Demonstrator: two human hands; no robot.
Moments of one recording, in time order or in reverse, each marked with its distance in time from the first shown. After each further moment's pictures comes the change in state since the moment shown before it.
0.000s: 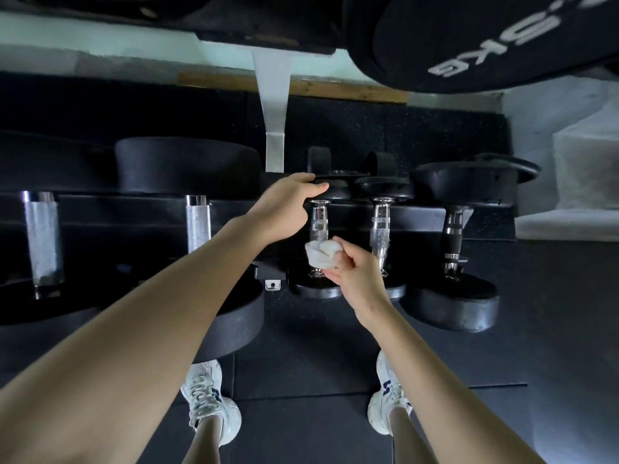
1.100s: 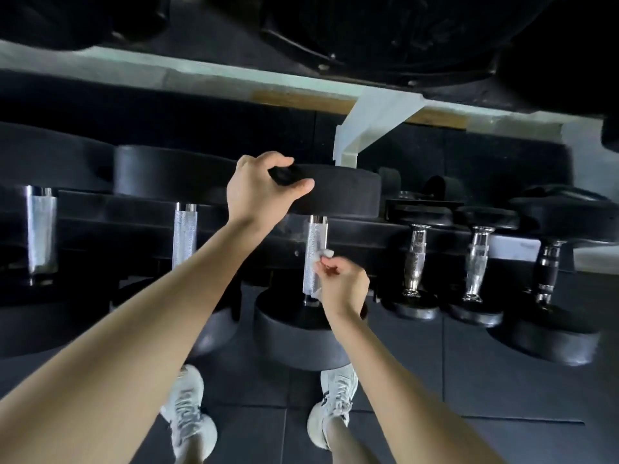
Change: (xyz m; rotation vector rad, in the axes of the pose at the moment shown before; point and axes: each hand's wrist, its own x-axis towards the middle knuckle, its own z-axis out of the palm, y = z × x) left_hand -0.080 -0.122 -0.129 -0.248 0.515 -0.365; right_hand -0.006 -0.036 0.201 -0.118 0.318 -0.039
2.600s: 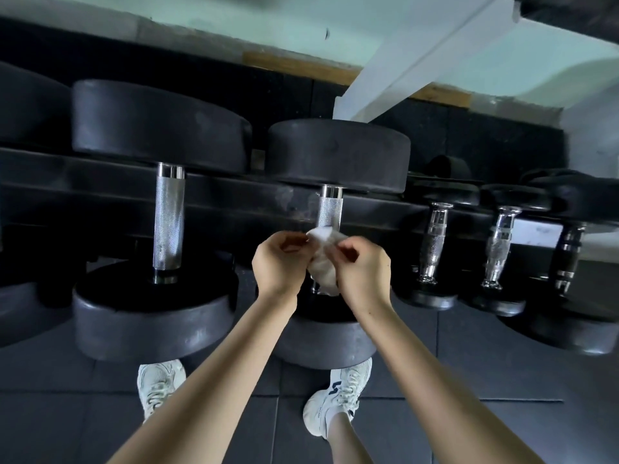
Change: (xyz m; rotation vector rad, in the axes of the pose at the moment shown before) left_hand -0.075 -0.079 0.089 -0.563 -0.022 -0.549; right_hand 0.009 0.008 -0.004 -0.218 -0.053 -0.204
